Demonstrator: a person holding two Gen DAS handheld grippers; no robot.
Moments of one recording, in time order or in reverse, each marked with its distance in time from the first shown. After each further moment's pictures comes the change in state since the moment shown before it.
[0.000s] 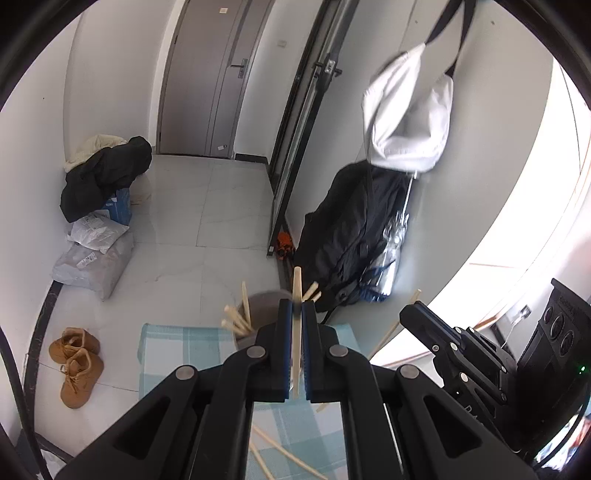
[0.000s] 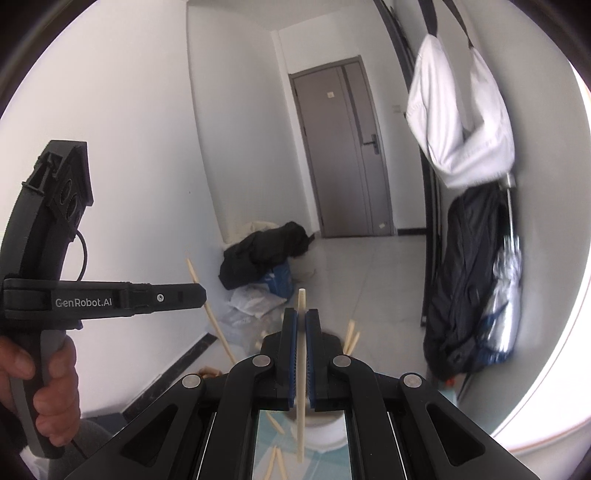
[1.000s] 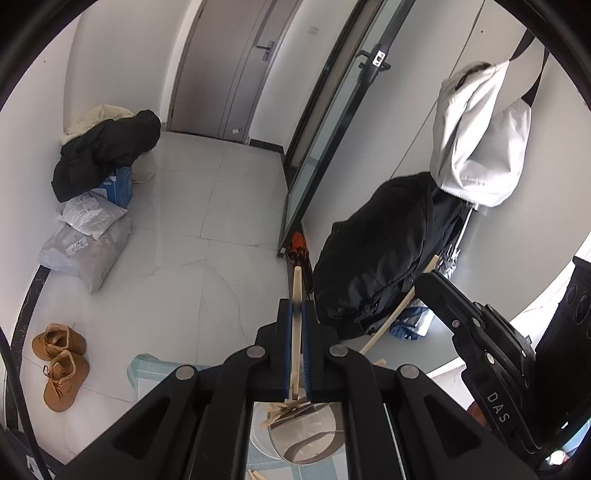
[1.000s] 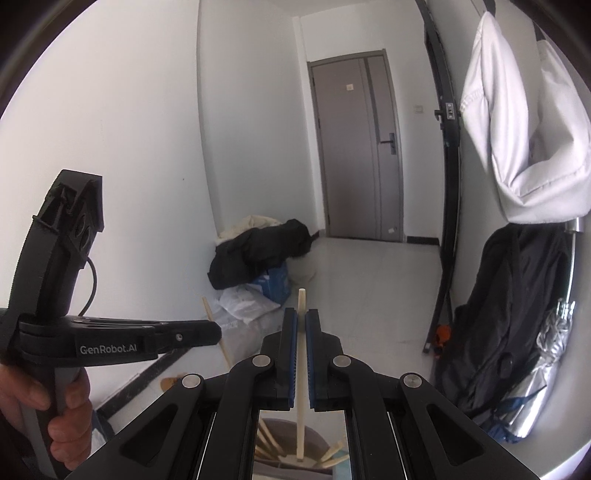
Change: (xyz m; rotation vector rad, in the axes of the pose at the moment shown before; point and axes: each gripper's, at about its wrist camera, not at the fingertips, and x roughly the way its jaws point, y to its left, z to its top) left arm 0.097 0.065 0.043 -0.101 0.049 0.009; right arm 0.131 -0.014 0.046 -0.091 0.048 0.021
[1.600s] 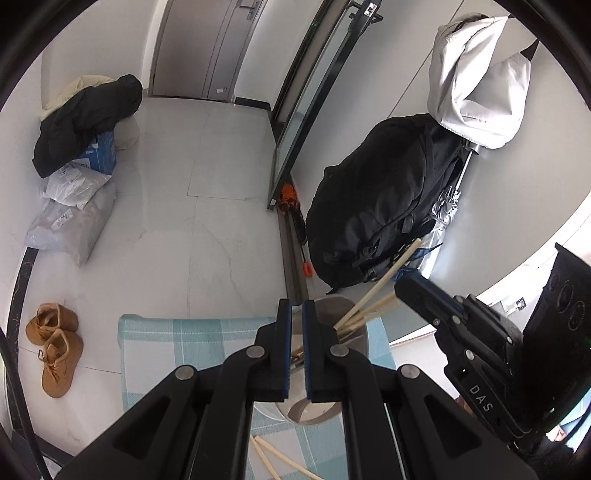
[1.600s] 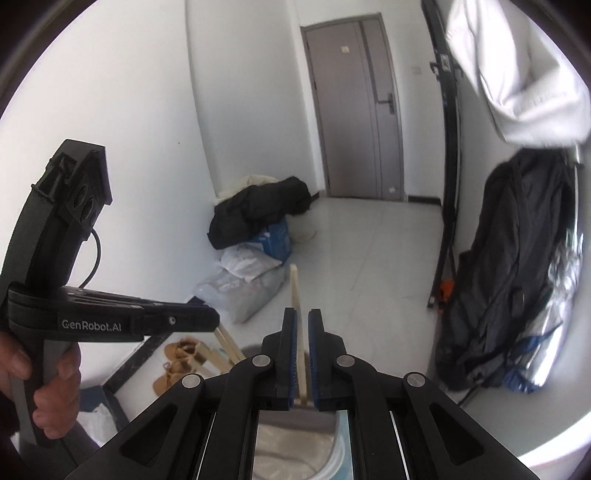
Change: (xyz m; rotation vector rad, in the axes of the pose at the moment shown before) left arm 0.019 0.004 -0.031 0.038 0.176 -0.035; right arm 0.013 -0.019 -0.048 0.063 0.160 0.018
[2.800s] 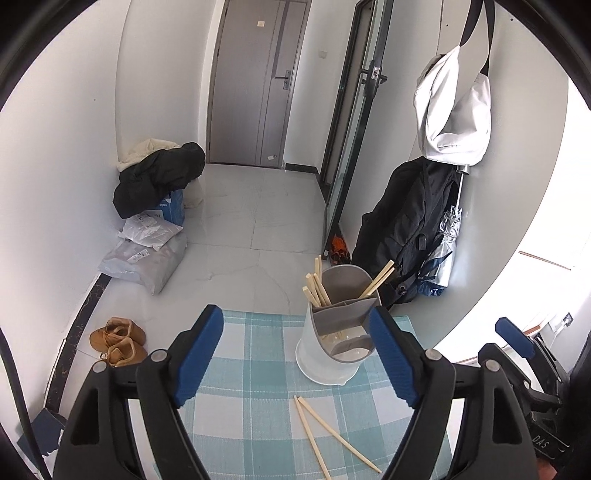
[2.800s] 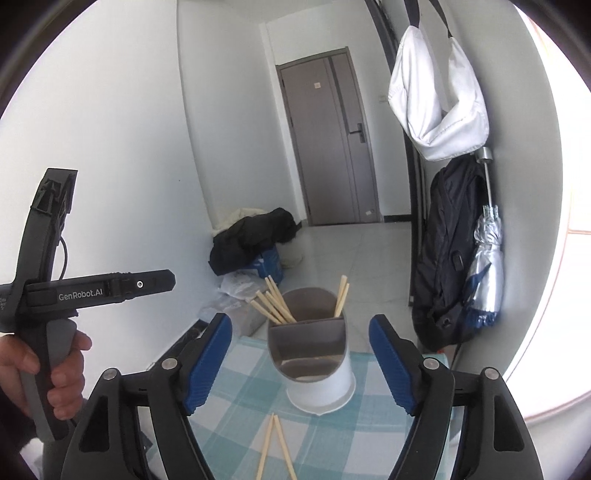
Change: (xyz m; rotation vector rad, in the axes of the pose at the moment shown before) left arm -0.105 -0.032 -0.097 0.036 -0.302 0.245; right arm -0.147 0.050 -0.075 0.073 -0.165 -0.082
